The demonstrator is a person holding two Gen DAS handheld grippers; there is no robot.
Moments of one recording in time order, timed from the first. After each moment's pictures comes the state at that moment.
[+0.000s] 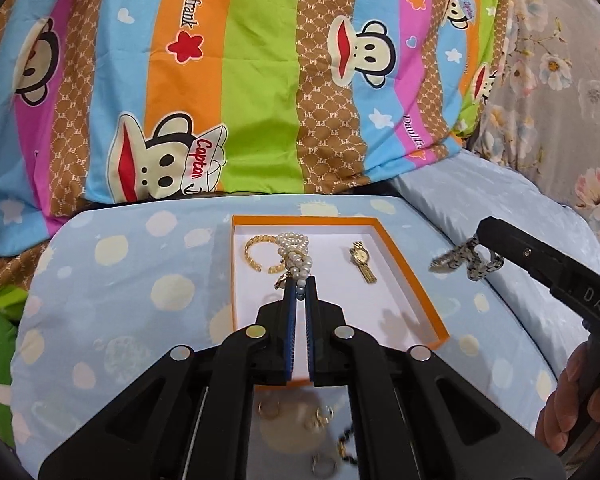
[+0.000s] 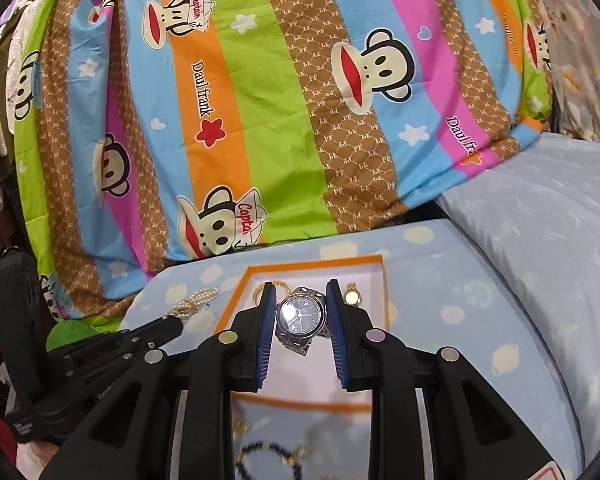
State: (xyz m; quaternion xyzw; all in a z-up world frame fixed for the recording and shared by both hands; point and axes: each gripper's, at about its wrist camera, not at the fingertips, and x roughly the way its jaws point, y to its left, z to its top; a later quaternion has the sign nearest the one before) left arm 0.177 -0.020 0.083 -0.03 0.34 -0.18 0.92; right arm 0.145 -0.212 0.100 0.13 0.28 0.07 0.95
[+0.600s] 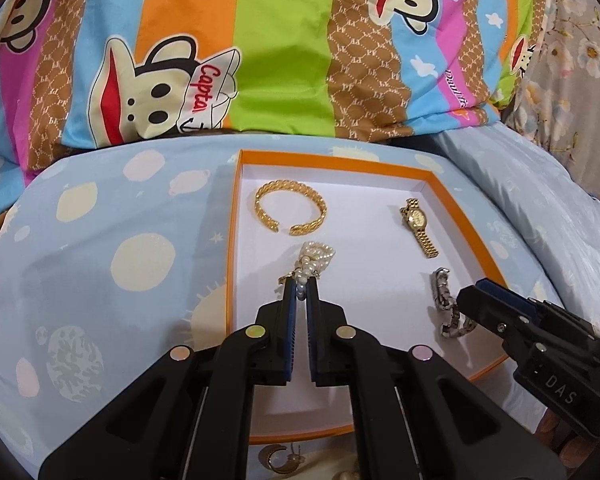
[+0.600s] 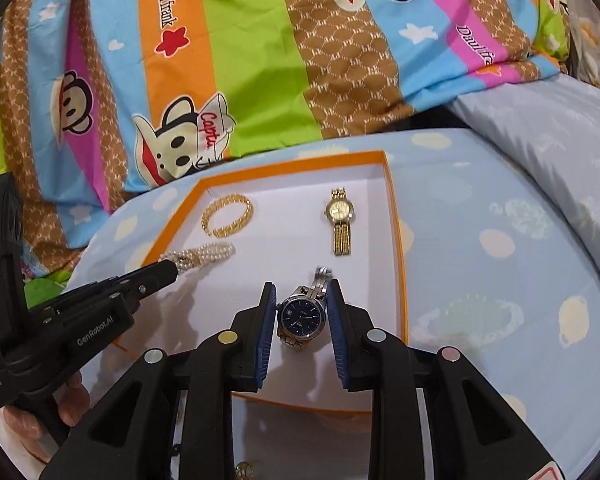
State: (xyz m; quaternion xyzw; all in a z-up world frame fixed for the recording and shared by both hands) left arm 0.224 -0.026 0.006 -0.03 0.40 -0.15 0.90; right arm 0.185 -0.205 -0.002 0.13 0.40 0.06 0.91
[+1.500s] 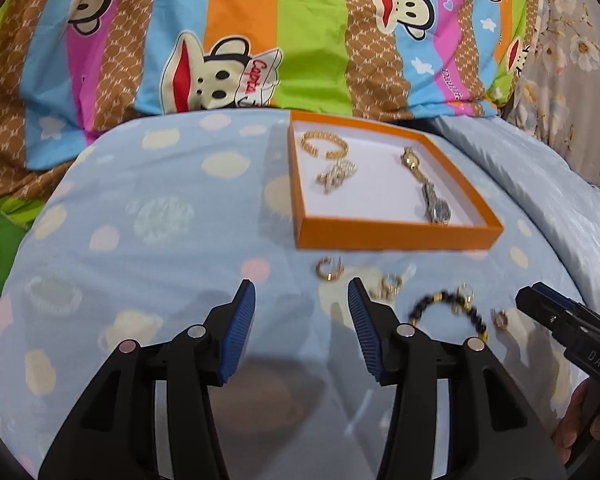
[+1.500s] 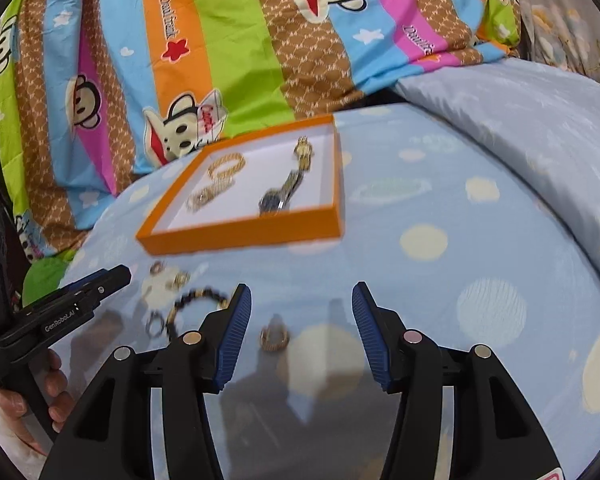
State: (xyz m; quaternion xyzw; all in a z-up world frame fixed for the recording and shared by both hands) left arm 0.104 0.020 0.003 -0.03 0.39 -0.12 0.91; right arm 0.050 -0.212 -0.003 0.14 0.39 0.04 0.91
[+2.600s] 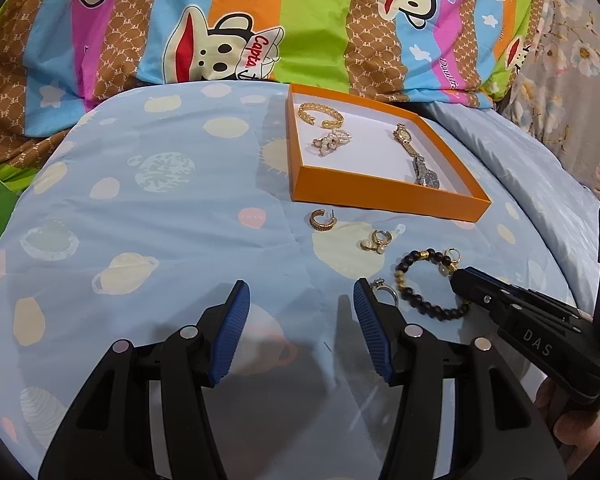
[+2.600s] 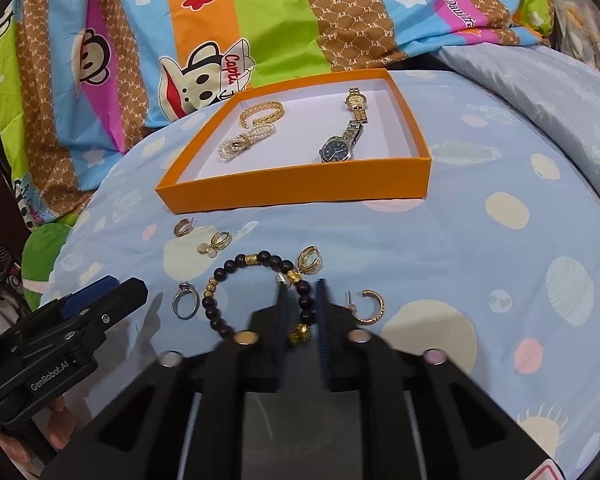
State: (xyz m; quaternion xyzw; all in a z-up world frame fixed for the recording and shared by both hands) left arm 0.084 0.026 -0.004 -0.05 0.42 -0.13 0.90; right arm 0.076 -0.164 -0.018 0.12 0.43 0.06 0.89
